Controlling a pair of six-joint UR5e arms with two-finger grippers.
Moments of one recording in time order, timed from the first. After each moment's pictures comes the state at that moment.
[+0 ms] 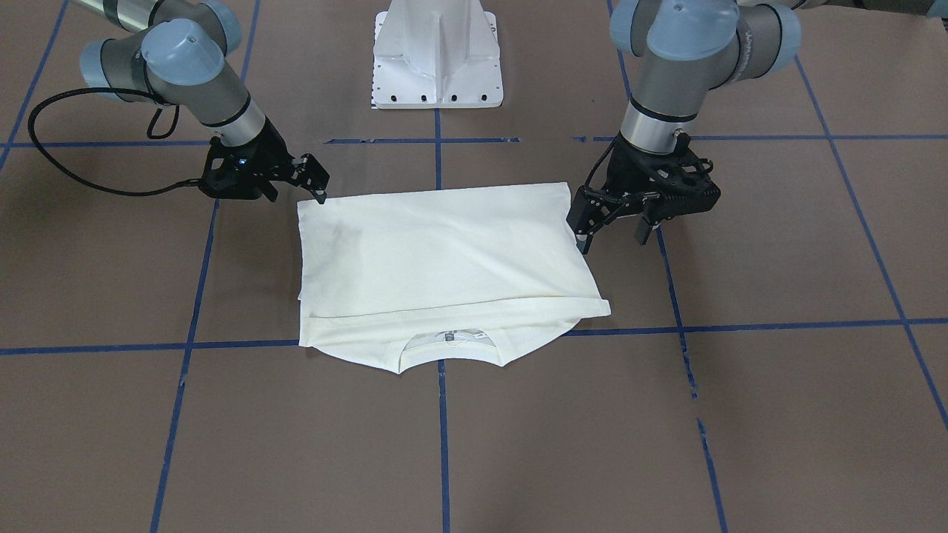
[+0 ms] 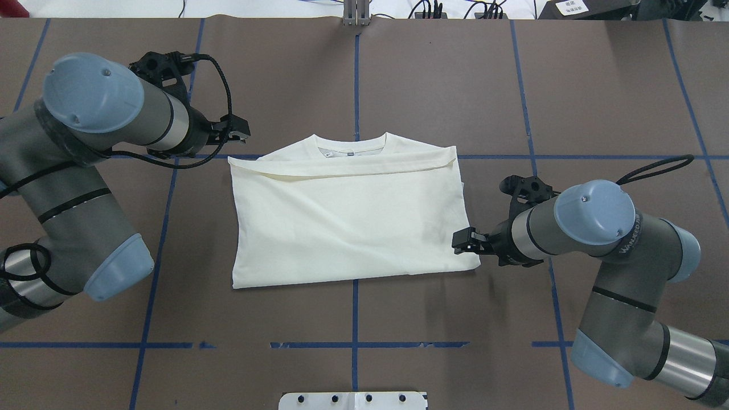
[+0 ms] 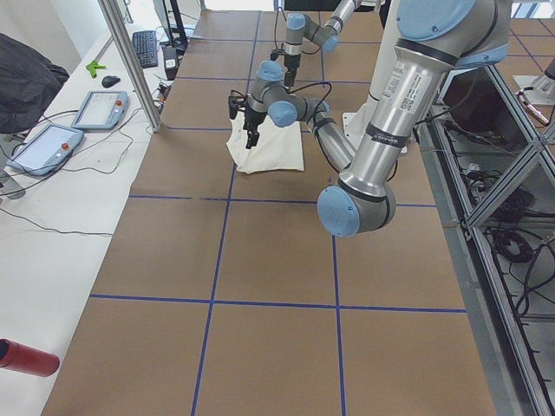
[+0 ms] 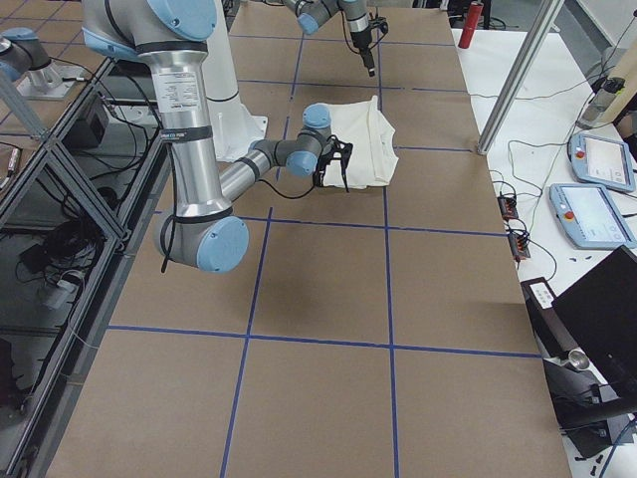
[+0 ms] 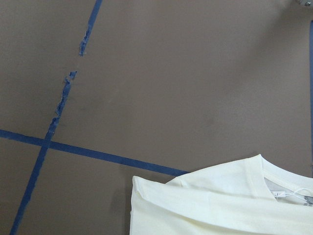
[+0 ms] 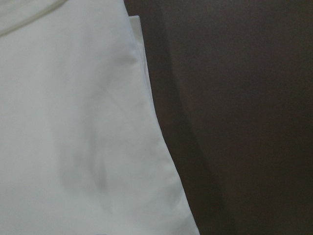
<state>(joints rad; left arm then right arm) -0.73 -2.02 -1.89 -1.70 -1.79 -1.32 0.50 -1.39 1.88 -1.14 1.91 1.49</state>
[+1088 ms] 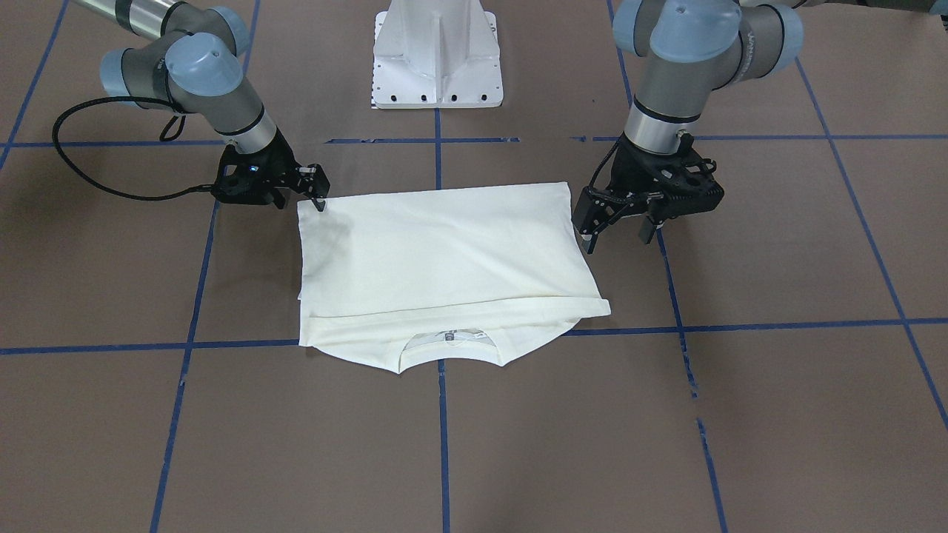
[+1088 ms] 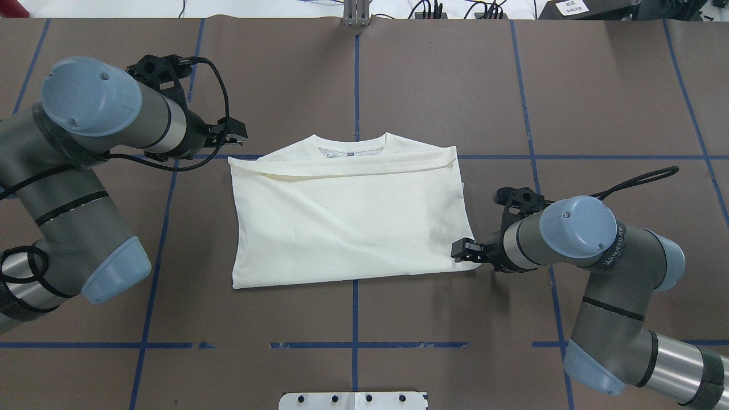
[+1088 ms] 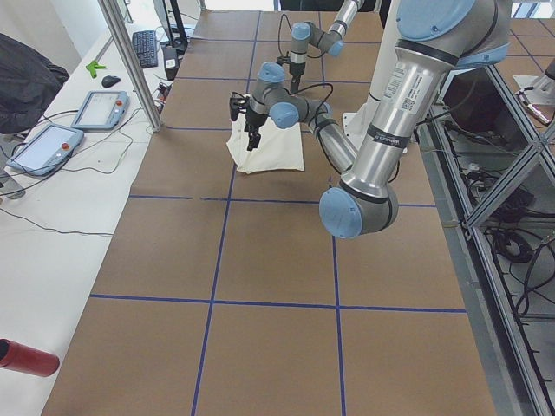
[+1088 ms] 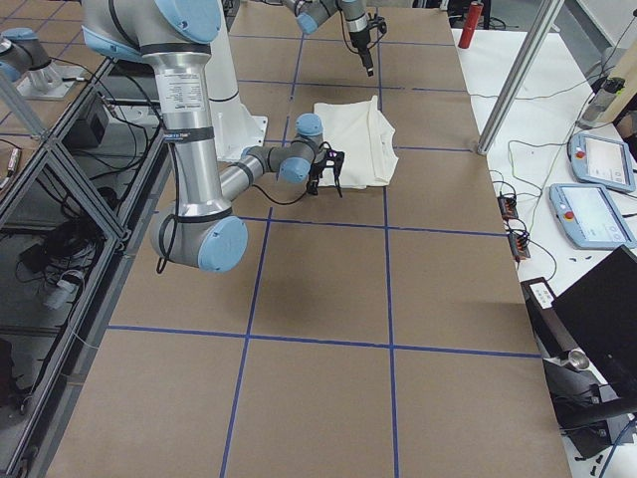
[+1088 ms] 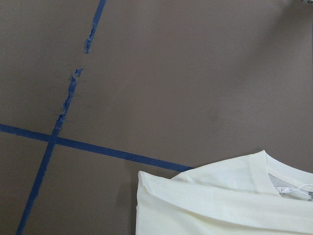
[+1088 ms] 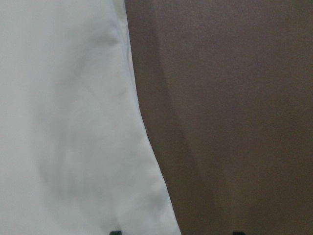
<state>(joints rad) -0.73 -2.00 -1.89 -1.70 -1.79 -1.32 0.47 -1.38 1.83 -1.13 1.87 1.47</state>
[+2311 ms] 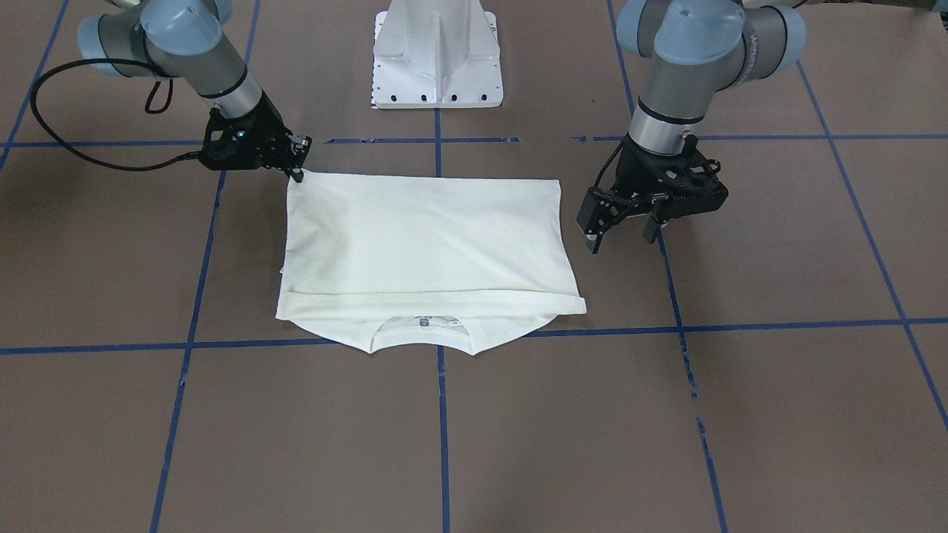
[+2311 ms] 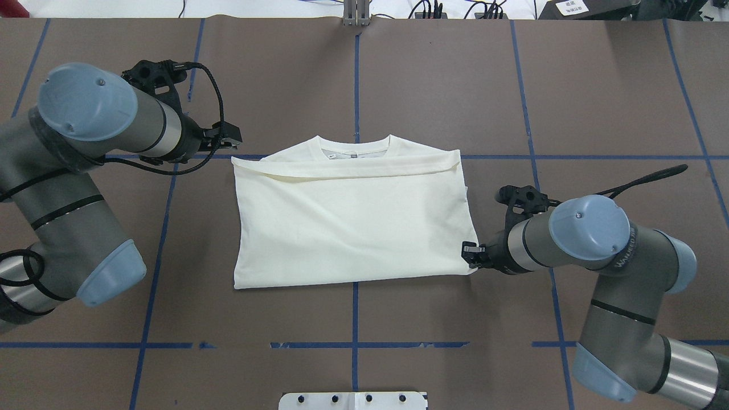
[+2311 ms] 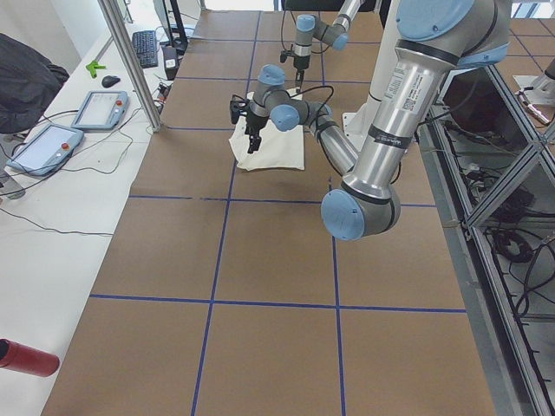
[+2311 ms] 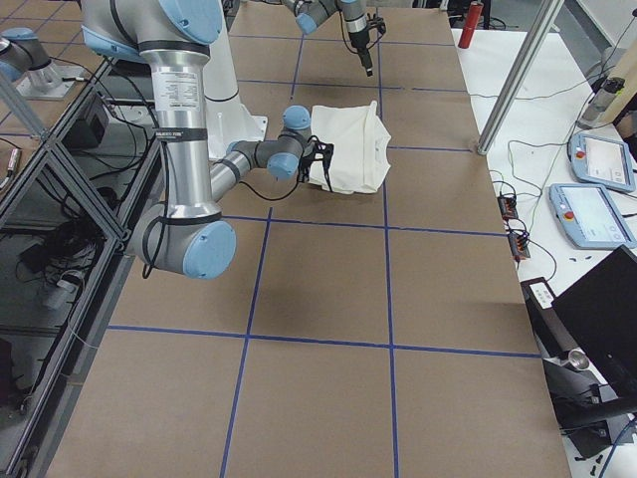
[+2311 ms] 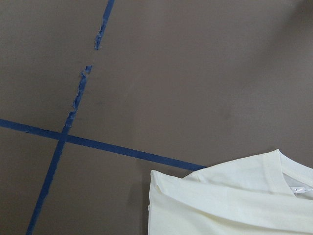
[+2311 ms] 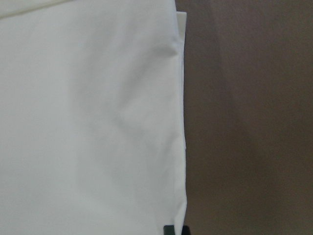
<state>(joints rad) -0.73 -1.99 -1.90 -1.71 -1.79 -1.33 0.41 -1.54 2.04 -1.13 1.87 1.47</state>
